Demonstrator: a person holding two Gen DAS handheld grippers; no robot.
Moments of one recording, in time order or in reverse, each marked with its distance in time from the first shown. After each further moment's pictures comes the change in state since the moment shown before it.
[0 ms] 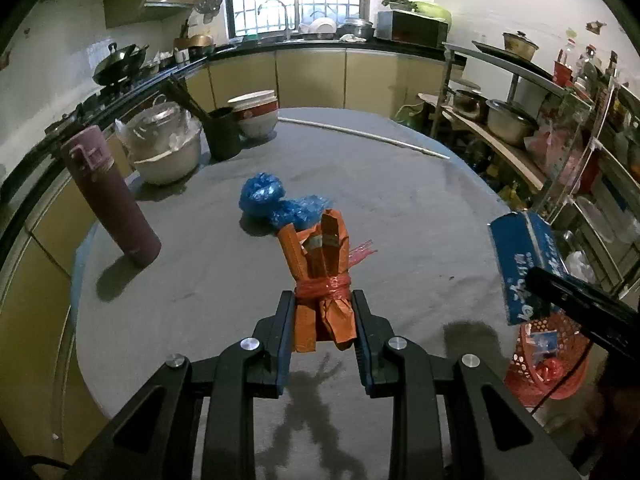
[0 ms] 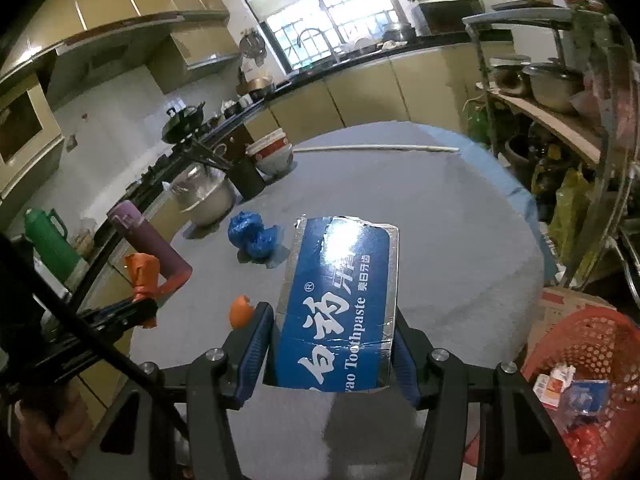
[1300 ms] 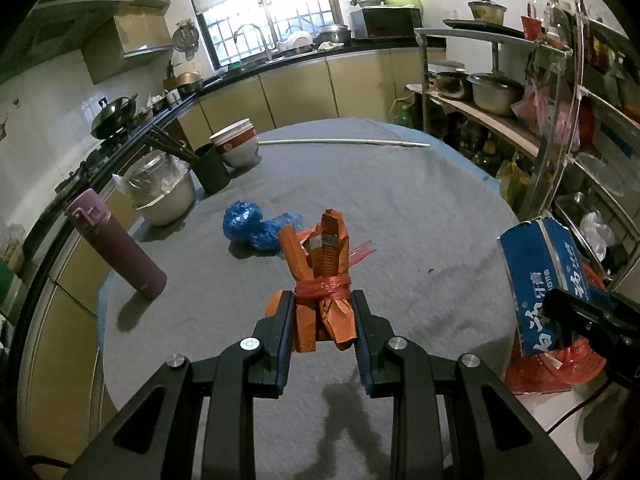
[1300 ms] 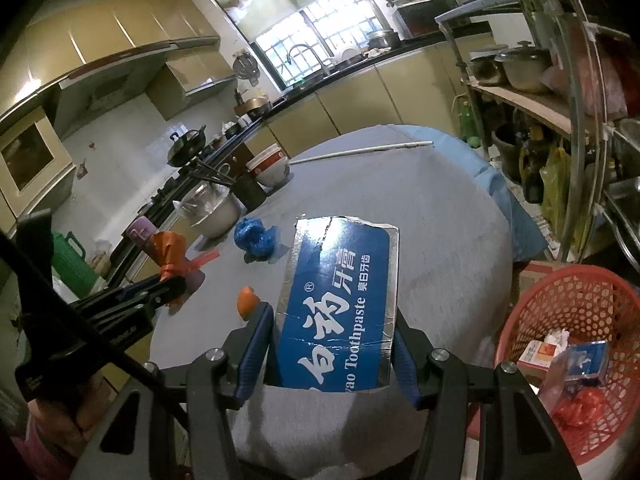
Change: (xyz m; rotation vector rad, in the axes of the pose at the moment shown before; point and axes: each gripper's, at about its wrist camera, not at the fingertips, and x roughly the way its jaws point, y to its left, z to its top) left arm -0.014 -0.076 -0.007 0.165 -0.035 0.115; right arm -0.046 -0.038 -0.032 0.081 -0.030 0.053
